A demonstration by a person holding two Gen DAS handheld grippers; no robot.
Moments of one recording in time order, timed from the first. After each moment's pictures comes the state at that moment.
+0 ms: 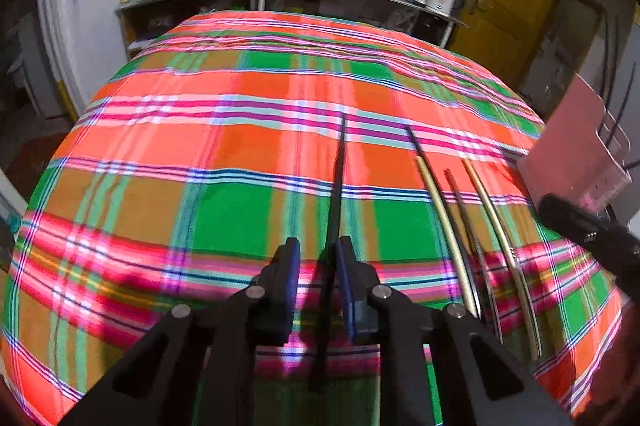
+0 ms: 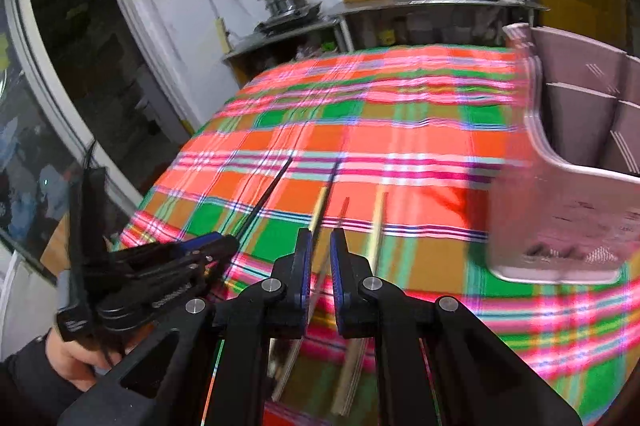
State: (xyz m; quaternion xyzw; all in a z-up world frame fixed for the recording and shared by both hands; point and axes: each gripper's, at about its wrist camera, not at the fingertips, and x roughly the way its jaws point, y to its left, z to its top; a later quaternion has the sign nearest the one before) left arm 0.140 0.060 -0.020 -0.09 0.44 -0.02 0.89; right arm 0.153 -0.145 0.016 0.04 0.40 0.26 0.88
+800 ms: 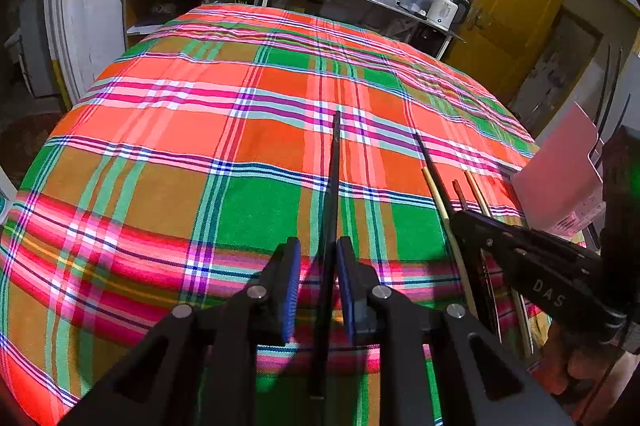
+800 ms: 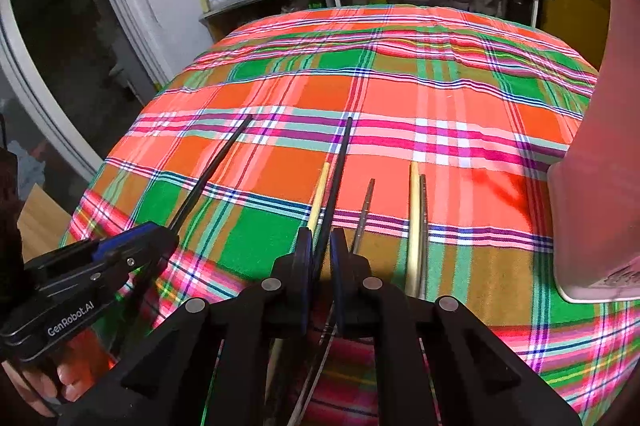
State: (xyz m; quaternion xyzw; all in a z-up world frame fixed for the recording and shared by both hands) left arm 0.138 0.083 -0.025 -0.14 0.43 -0.04 0.89; right arm 0.184 -0.097 -0.030 0.00 0.45 0.21 0.87
